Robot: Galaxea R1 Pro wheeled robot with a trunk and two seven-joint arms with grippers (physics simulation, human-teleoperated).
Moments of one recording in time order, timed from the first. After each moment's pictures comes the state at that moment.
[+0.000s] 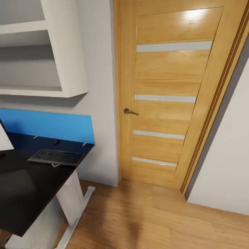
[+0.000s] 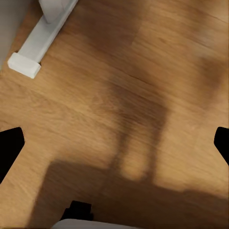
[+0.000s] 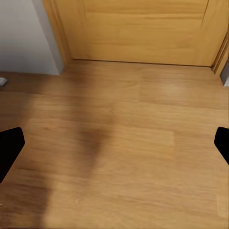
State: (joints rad) left arm -0.08 -0.02 0.00 -0.28 0.23 -0.40 0.00; right arm -0.08 0.06 0.00 -0.17 -0.04 -0.94 -0.01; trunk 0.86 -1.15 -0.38
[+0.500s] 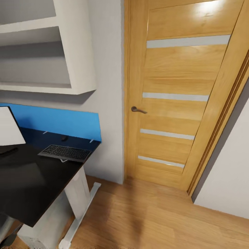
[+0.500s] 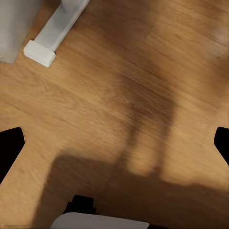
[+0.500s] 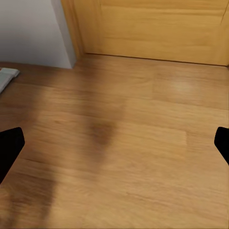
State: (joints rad) left arm -0.08 -0.02 0.00 -0.28 0.23 -0.40 0.00; right arm -0.08 0.06 0.00 -0.17 -0.04 -0.94 -0.01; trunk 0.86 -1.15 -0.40
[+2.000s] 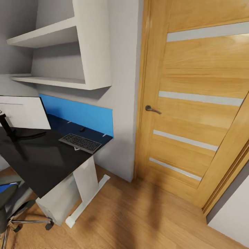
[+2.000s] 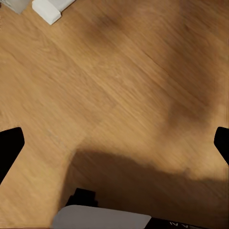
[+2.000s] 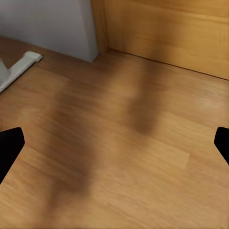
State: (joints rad) left arm -0.08 -0.02 0.00 -0.28 0.23 -0.39 0.00; right arm -0.08 0.07 0.00 -0.17 -0.04 -0.94 -0.01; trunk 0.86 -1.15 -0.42
